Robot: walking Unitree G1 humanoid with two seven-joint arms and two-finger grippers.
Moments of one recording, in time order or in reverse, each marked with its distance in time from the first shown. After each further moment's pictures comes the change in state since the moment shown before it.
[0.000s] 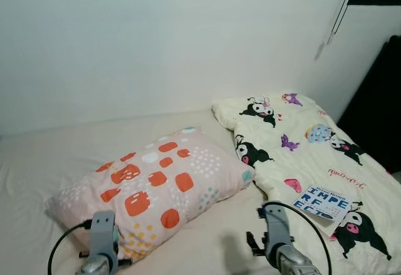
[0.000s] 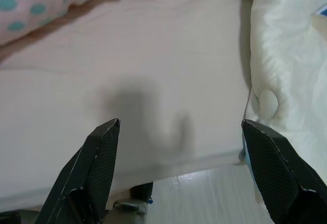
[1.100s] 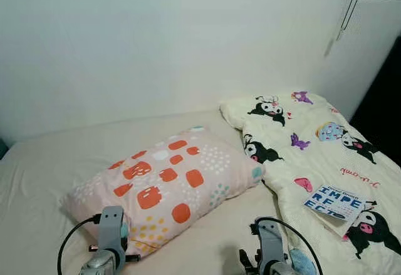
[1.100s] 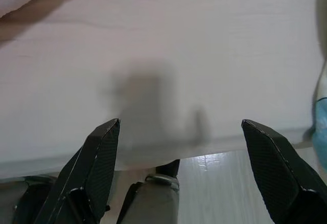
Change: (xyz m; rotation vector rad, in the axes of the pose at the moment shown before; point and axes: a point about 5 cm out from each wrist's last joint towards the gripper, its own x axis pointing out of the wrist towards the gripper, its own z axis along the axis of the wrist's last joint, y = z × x) left arm 0.001 -0.013 0.004 0.023 -0.007 -0.082; right arm -0.005 0.021 -0.030 0.000 0.072 0.049
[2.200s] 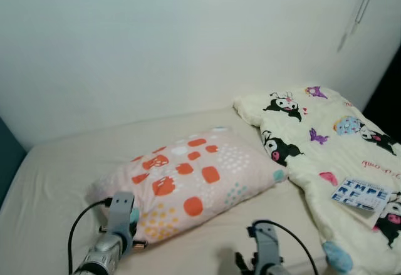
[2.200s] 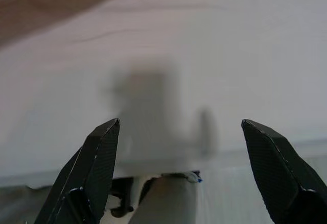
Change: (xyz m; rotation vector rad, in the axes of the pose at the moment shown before) left arm 0.008 -0.020 0.041 0.079 -0.098 -0.092; right arm 0.000 0.008 -0.005 0.017 0.002 0.013
